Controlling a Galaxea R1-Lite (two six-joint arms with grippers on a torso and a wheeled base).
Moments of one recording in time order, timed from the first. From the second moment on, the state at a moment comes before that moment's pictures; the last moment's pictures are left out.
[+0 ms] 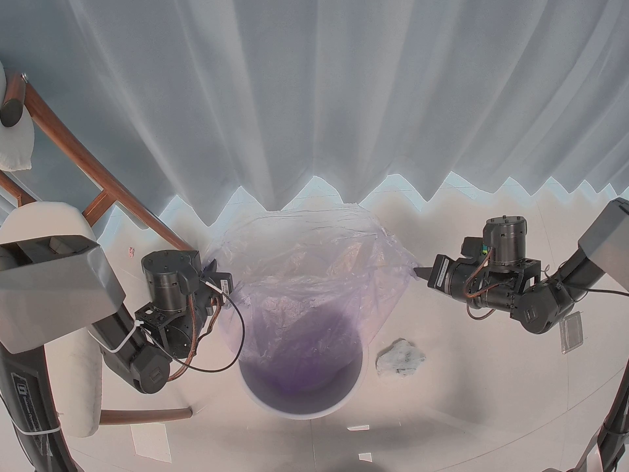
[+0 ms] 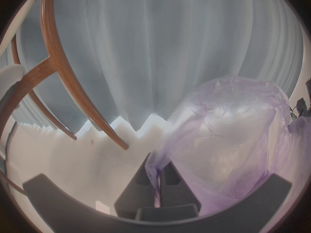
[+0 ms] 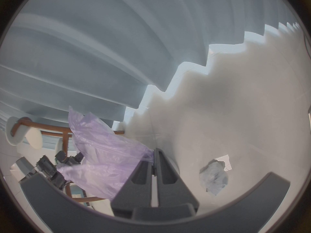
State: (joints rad) left arm -0.40 2.15 -0.66 -1.32 0.40 -0.05; right arm 0.18 2.06 -0.87 -0.74 0.27 0.57
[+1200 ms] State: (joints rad) left arm -0.38 2.28 -0.59 -1.44 0.41 -0.01; right arm 0.24 2.31 -0.81 -1.00 0.23 0.58
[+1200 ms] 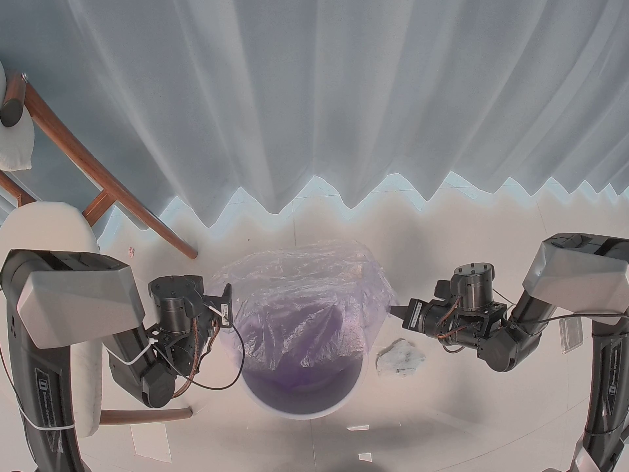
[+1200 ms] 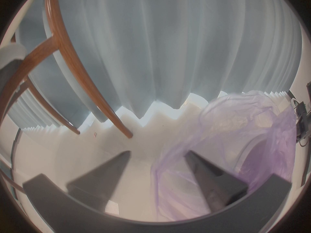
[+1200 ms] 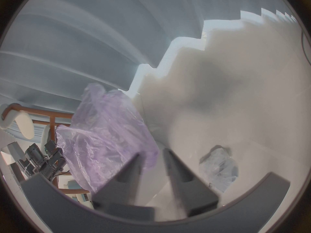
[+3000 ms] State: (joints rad) left arm -0.50 1.72 -0.37 -1.15 -0.26 -0.58; right arm 0.41 1.47 -0.64 -0.71 0.37 0.68
